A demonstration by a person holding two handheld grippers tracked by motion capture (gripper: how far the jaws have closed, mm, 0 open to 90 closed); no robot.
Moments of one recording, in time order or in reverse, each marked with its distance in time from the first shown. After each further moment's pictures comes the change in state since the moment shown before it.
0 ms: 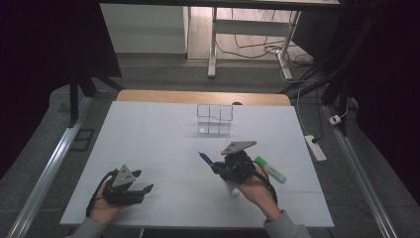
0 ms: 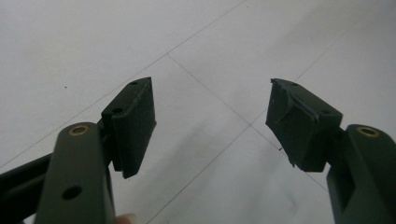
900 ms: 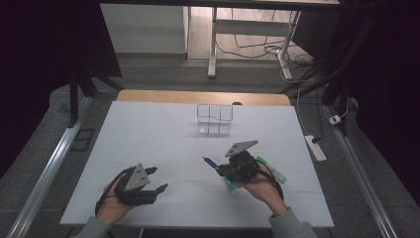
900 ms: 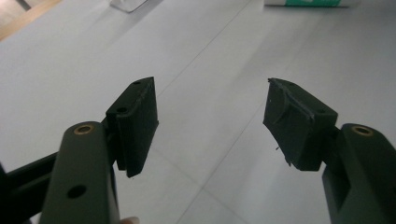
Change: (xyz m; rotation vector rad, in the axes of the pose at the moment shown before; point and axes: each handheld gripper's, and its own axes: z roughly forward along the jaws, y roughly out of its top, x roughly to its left) left arm -0.036 0.047 -0.005 -0.062 -0.053 0.204; right arm -0.015 -0.010 0.006 0.076 0.053 -0.067
